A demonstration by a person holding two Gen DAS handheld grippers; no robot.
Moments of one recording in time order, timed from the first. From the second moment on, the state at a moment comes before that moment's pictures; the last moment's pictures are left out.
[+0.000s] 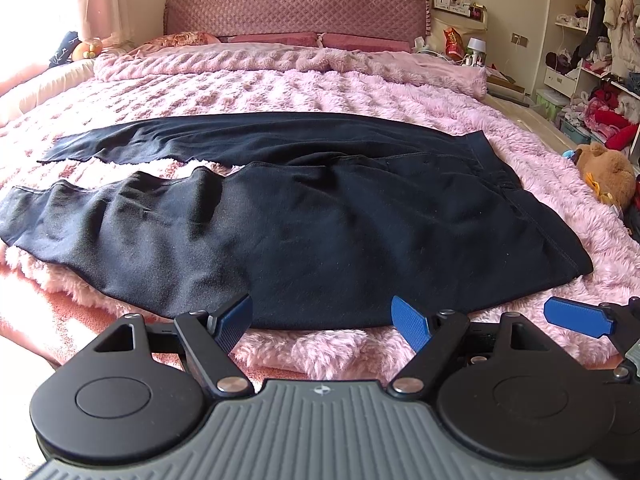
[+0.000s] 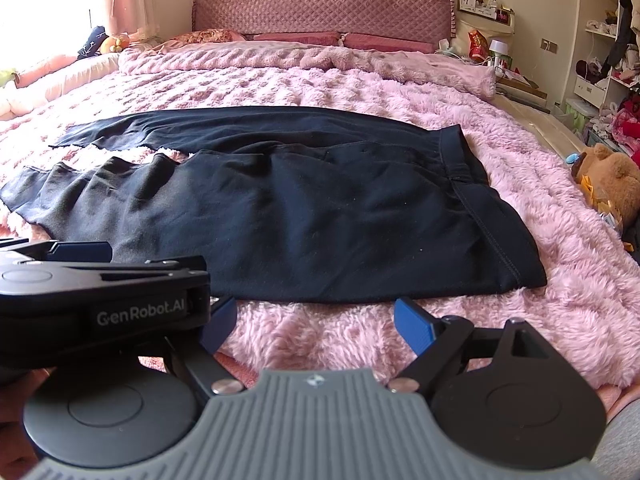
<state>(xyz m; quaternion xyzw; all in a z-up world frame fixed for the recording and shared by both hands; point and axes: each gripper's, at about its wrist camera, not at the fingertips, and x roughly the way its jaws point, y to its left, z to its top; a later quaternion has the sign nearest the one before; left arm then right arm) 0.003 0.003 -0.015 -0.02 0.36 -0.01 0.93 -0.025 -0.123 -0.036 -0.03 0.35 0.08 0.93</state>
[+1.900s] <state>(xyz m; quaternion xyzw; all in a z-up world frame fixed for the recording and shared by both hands) 0.058 0.233 -0.142 -0.64 0.35 -0.07 0.68 0.025 -0.346 -0.126 0.57 0.31 0.06 0.76</state>
